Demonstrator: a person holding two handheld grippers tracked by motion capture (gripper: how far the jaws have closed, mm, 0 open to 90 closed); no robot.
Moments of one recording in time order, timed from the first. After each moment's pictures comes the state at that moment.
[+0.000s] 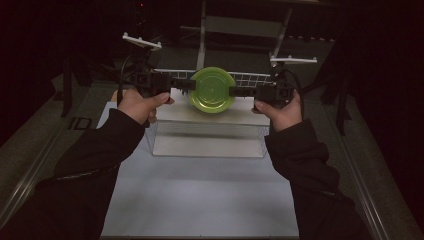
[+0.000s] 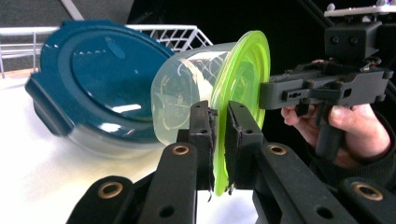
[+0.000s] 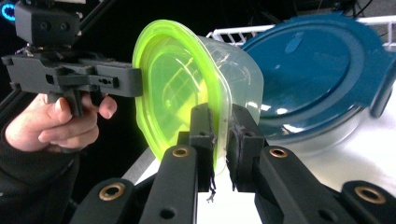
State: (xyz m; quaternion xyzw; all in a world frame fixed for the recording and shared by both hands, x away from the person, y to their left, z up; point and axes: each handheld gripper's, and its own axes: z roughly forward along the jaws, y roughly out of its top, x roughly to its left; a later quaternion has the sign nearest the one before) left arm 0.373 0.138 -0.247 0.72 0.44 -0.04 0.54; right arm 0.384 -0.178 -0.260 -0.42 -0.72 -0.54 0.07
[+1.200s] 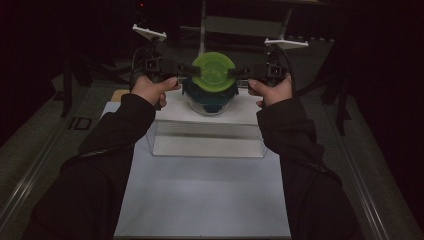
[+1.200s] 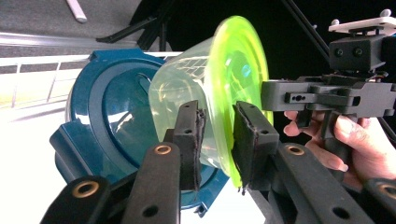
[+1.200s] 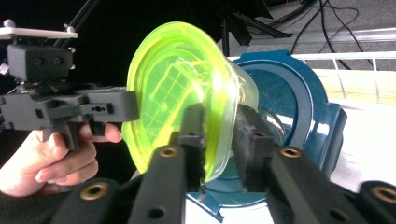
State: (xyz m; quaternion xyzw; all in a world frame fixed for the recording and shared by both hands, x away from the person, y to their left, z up) left arm 0.430 0.136 -0.263 0.68 0.47 -0.08 0.55; right arm 0.441 -0.169 -0.255 -0.49 -0.70 -0.52 0.07
